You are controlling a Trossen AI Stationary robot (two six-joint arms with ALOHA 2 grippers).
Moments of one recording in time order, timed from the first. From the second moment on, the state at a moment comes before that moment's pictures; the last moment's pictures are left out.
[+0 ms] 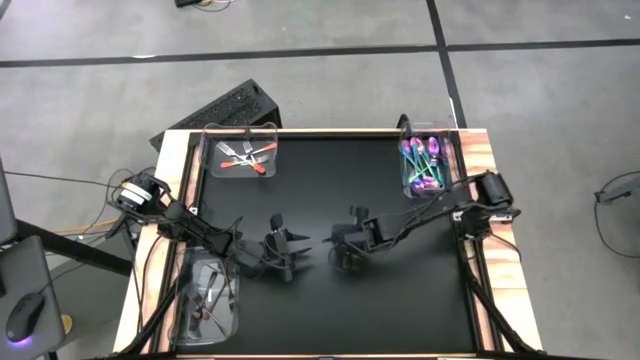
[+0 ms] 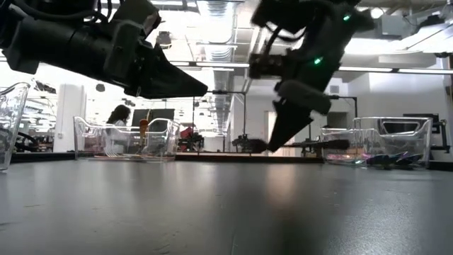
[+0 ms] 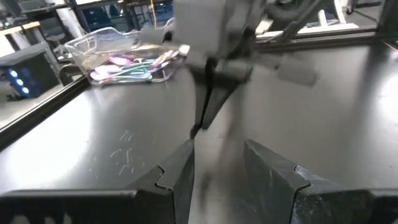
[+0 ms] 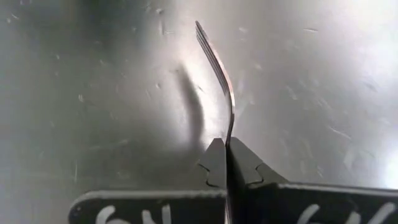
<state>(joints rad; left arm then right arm) -0.38 1.69 0.51 0.89 -0.63 -0.03 0.23 1.81 1.13 -0.47 0.38 0.31</state>
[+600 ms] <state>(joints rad) -0.25 1.69 0.55 1.01 -0.40 -0.03 0.40 1.59 0.83 -0.05 0.76 0.44</state>
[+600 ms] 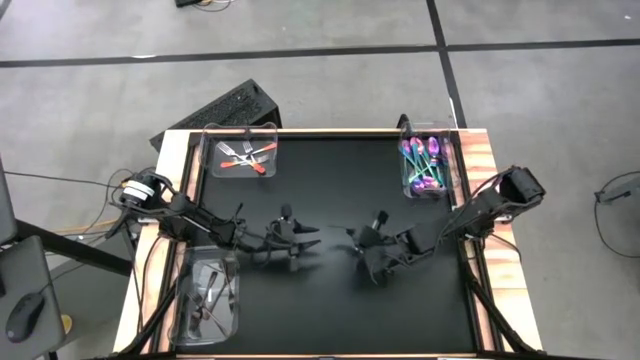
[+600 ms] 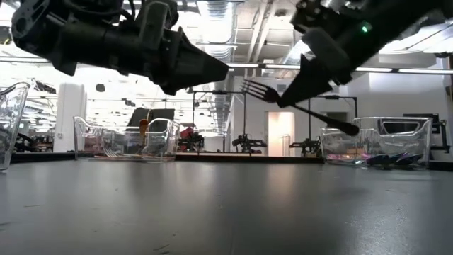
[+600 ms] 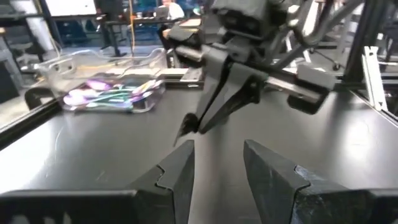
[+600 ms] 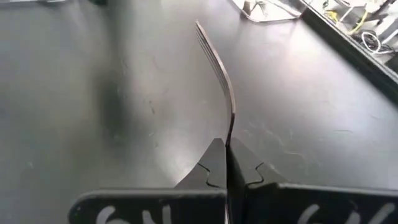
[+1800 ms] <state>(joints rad) -0.15 1.69 0.60 1.06 -0.14 0.11 0.39 1.59 0.77 0.45 0.69 0.10</state>
